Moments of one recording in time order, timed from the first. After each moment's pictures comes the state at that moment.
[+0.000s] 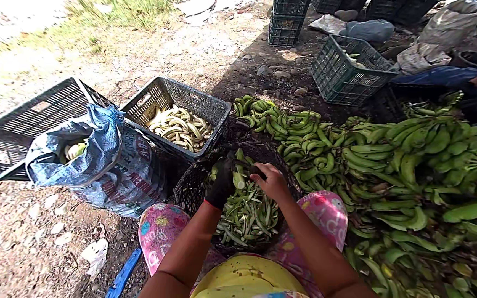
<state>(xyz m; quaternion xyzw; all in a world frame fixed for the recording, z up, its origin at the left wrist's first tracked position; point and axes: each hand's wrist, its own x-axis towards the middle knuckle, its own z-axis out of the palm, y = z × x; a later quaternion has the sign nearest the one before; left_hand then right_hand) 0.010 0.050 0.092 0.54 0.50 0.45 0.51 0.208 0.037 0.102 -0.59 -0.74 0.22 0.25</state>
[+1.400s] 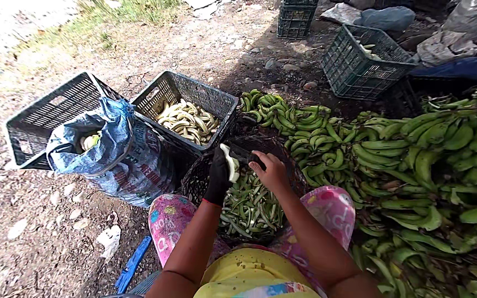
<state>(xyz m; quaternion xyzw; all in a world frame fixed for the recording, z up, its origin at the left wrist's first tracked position) -0.005 0.041 0.089 0.38 0.51 0.59 0.50 0.181 0.034 0.125 -0.61 -0.72 0.23 0.23</state>
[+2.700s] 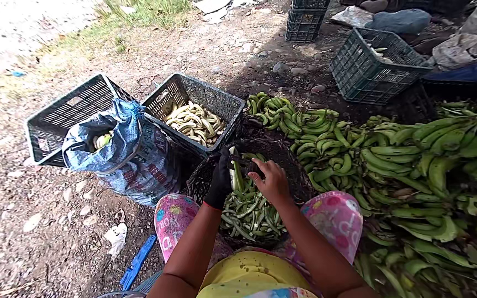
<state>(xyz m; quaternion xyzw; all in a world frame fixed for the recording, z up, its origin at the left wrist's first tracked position) -0.015 0.033 0.102 0.39 0.40 0.59 0.58 0.167 0.022 0.108 -0.57 -0.75 0.14 0.30</state>
